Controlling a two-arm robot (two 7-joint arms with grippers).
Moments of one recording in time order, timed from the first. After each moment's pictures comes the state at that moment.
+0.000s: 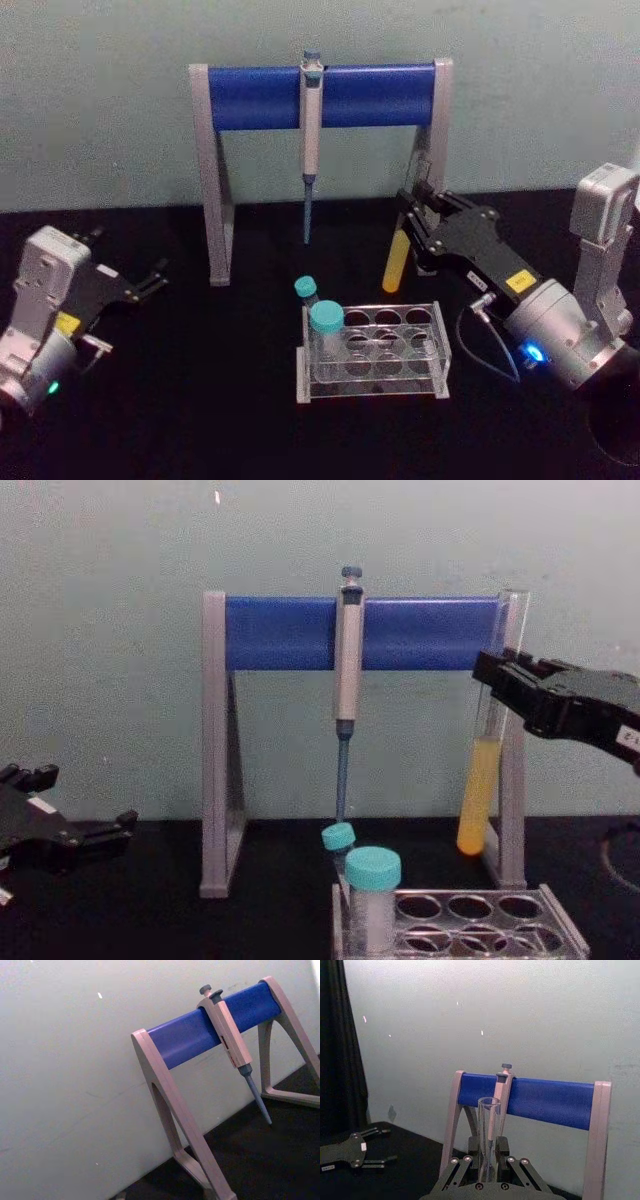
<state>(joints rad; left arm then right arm) -0.20 0.60 0.45 -1.41 -0.25 -0.12 0.03 0.13 0.33 -0.28 -1.61 0.42 -0.13 0.37</state>
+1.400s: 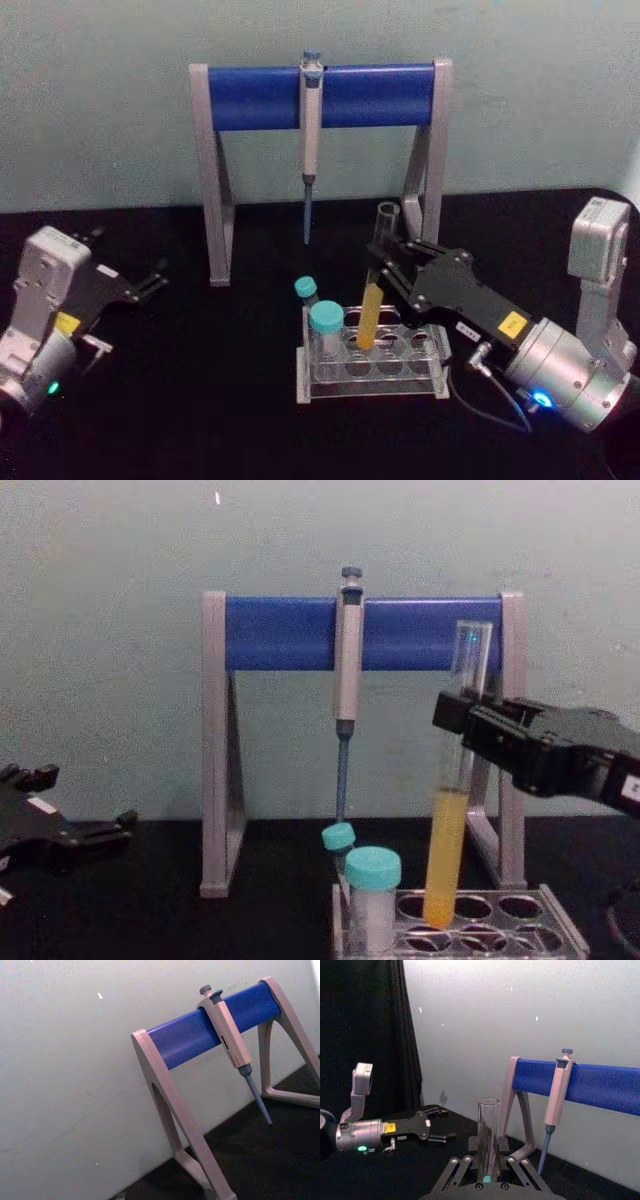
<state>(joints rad) -0.20 0.60 0.45 -1.41 -0.25 -0.12 0.03 0.07 0.44 -0.34 -1.69 0.52 -0.10 0.50</state>
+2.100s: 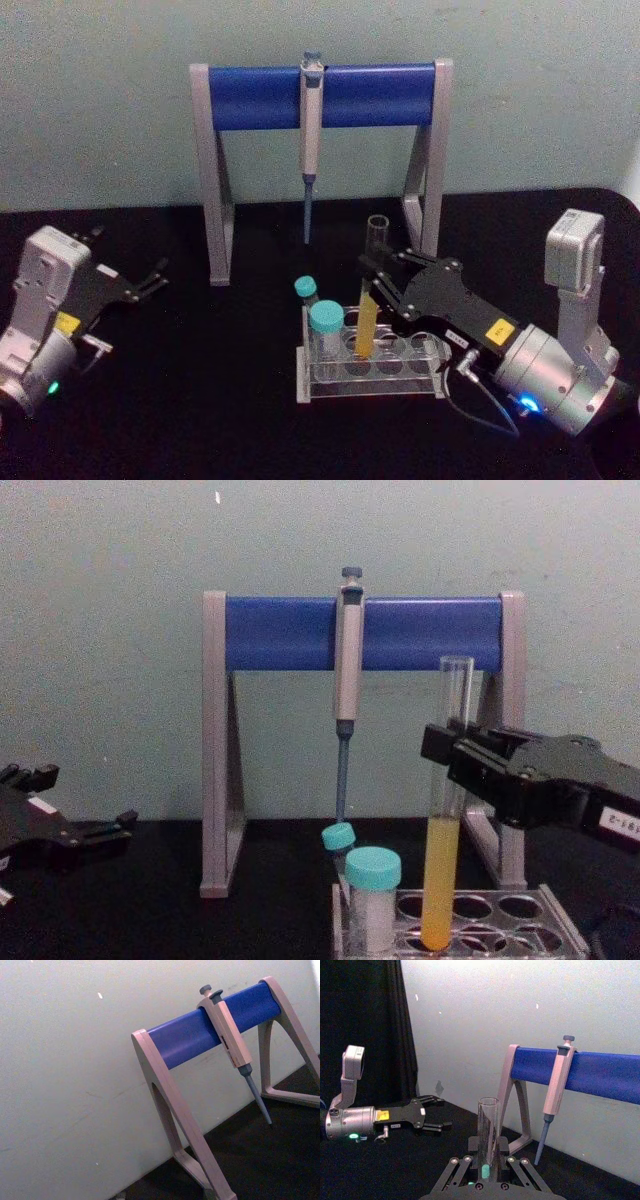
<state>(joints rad) -0.20 0.60 0.45 -1.41 -0.25 -0.12 0.03 0.09 0.43 -0.38 -1.64 0.48 -0.11 0.48</state>
